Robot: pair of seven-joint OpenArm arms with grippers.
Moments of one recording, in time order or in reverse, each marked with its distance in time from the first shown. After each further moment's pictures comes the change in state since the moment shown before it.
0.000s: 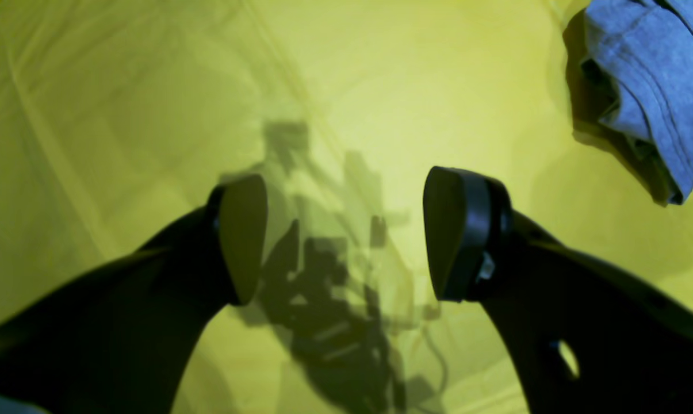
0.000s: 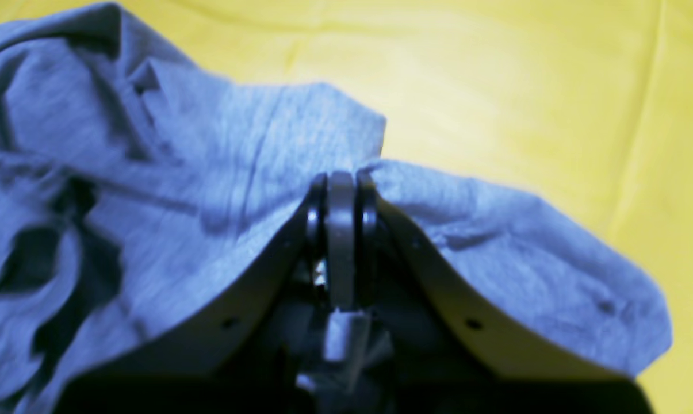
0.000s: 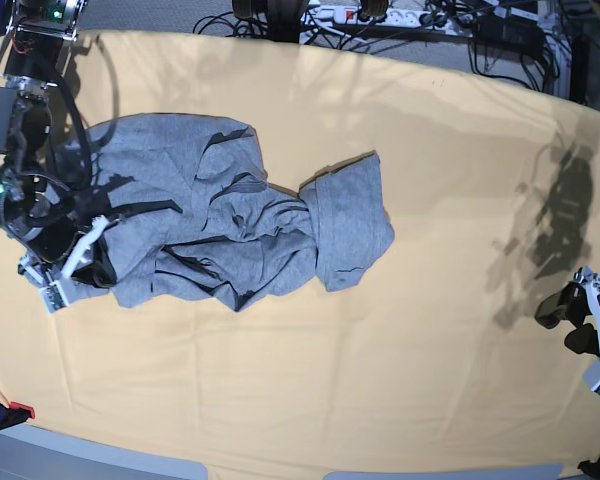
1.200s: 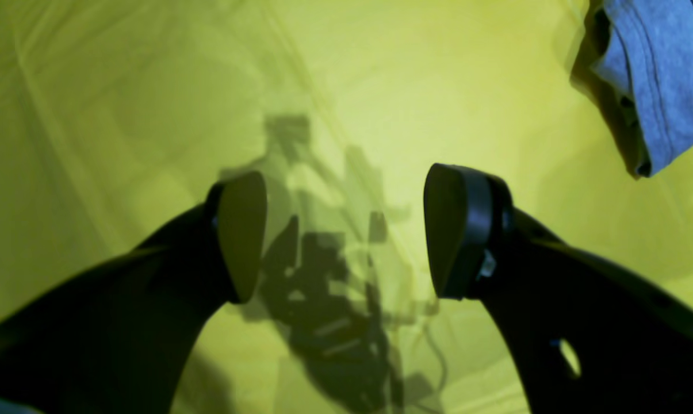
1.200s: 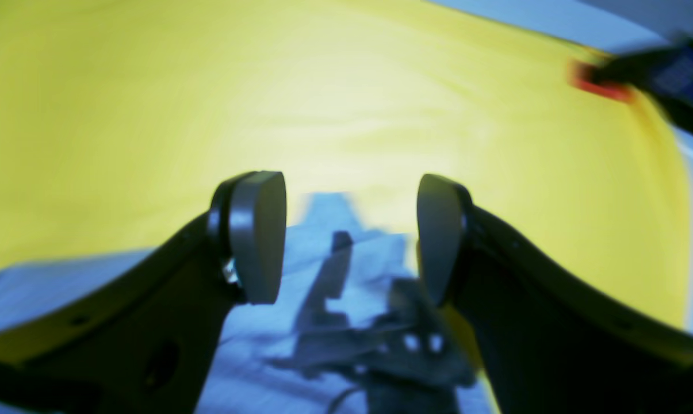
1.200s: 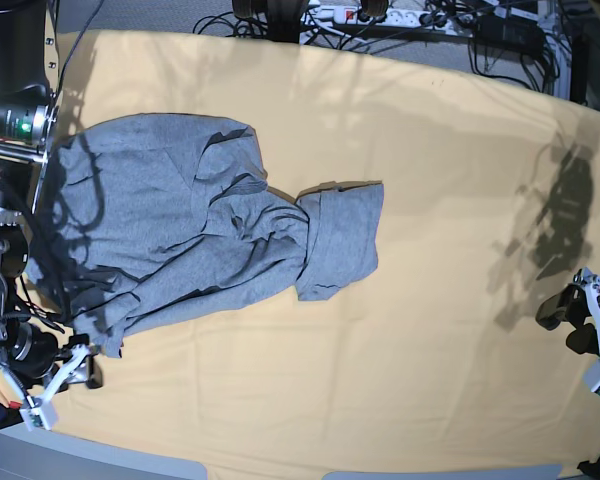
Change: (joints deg) left arm 0.0 0.0 0.0 -0.3 0.9 1.0 -1.2; right arm 29.3 3.5 -8.0 -21.0 2.3 -5.3 -11.4
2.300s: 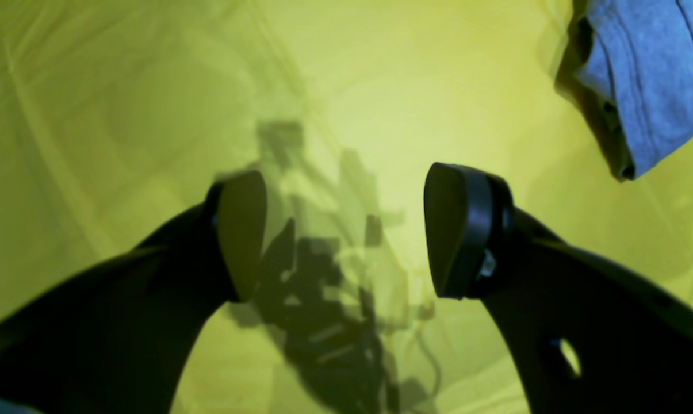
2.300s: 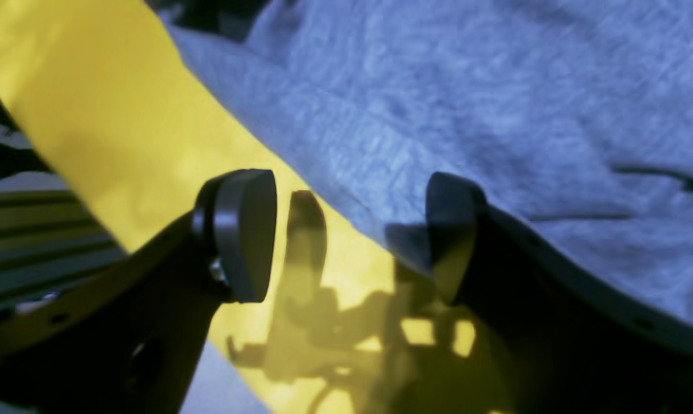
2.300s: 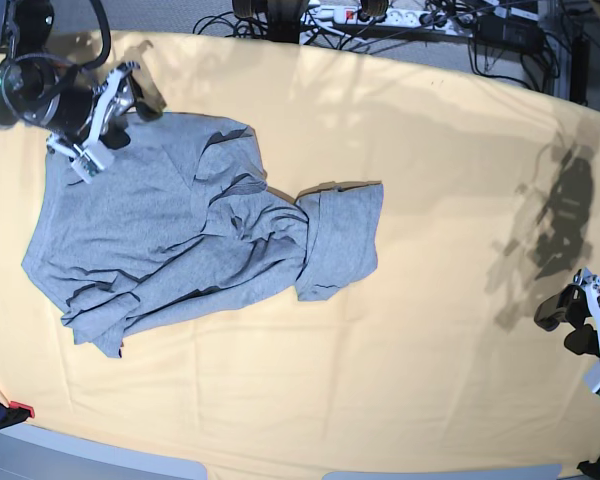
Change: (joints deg) left arm 0.0 0.0 0.0 0.0 -1.3 0.0 -0.2; right arm -57.3 -0.6 12.6 39.0 19.6 11.6 -11.5
